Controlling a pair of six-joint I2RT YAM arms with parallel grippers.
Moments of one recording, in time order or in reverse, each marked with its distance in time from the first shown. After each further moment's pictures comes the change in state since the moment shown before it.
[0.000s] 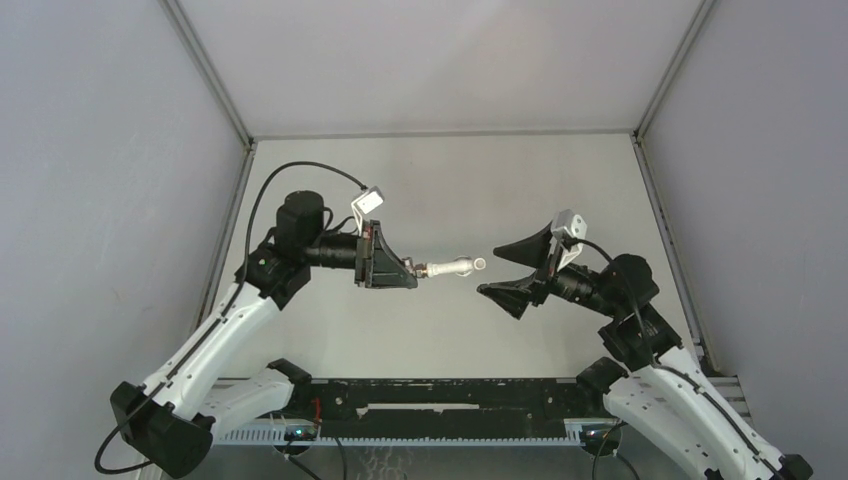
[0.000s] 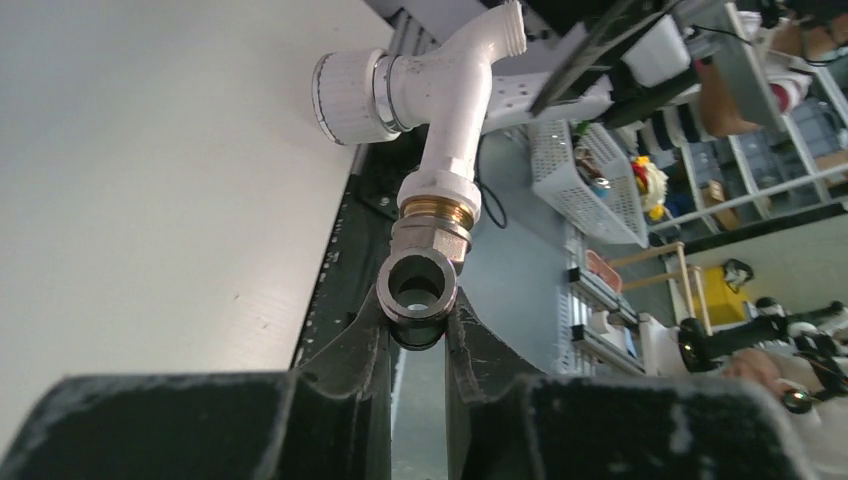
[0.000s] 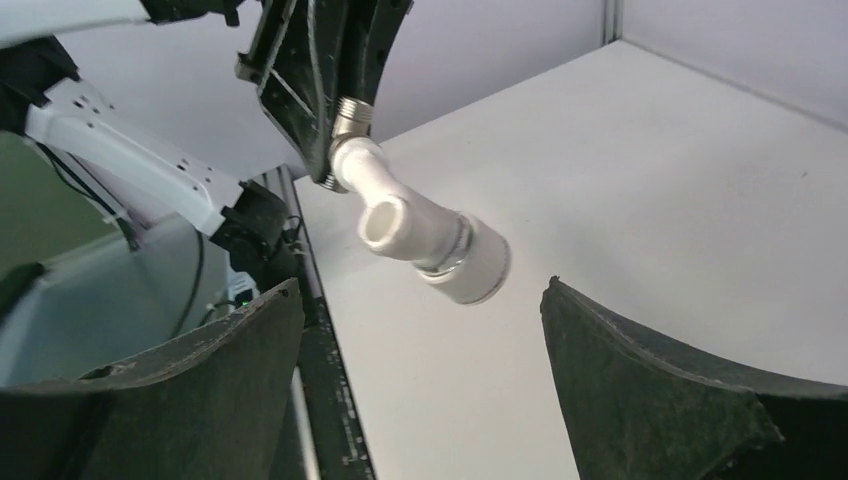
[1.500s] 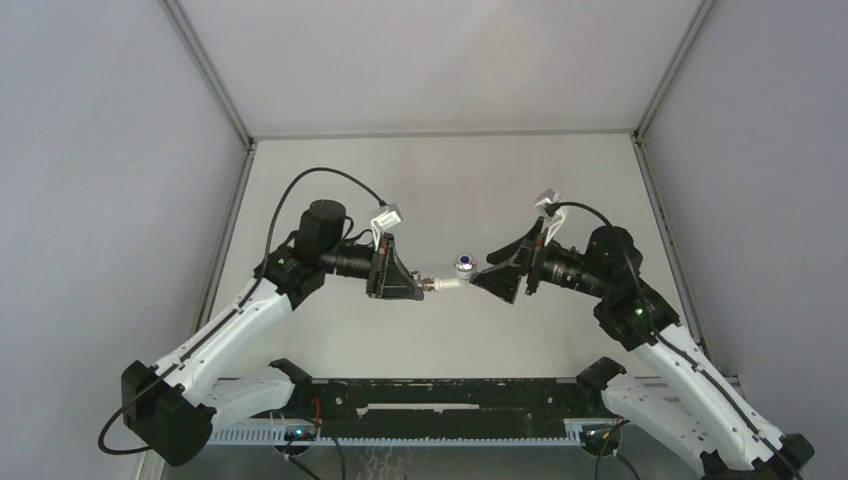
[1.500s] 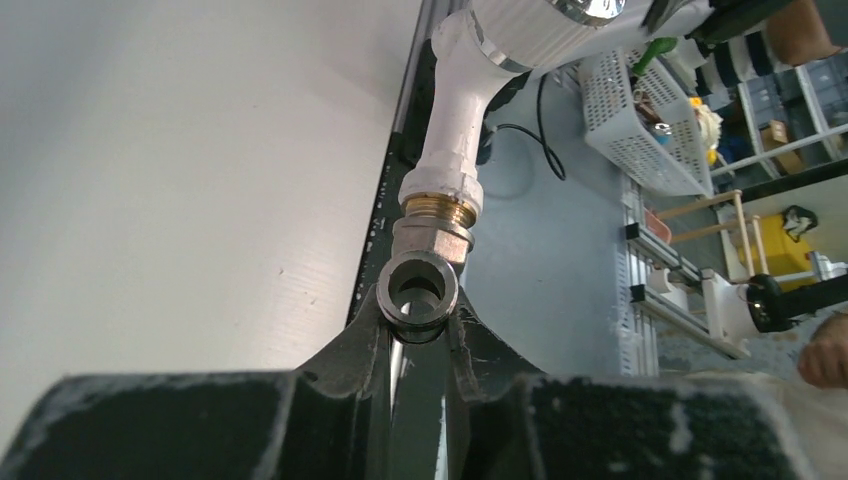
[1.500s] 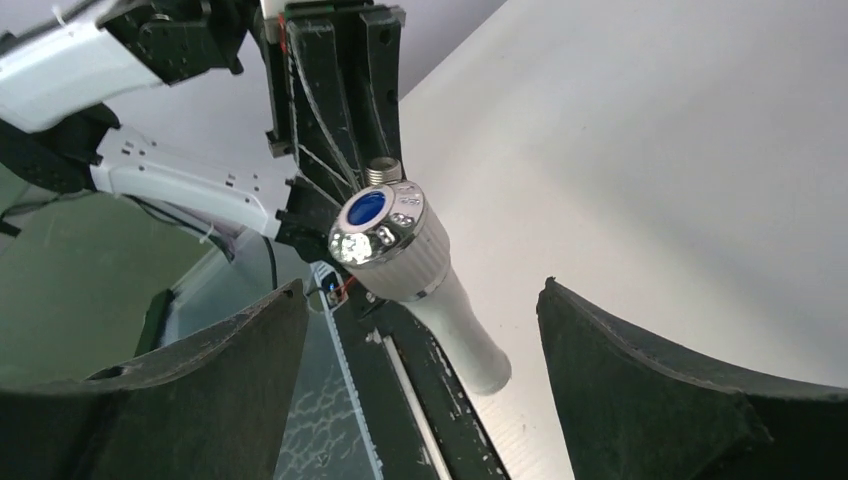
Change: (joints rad) left arm -0.061 0.058 -0.061 -0.010 -0.039 0.178; right arm -0.012 0.151 0.161 -0.217 -0.005 0.191
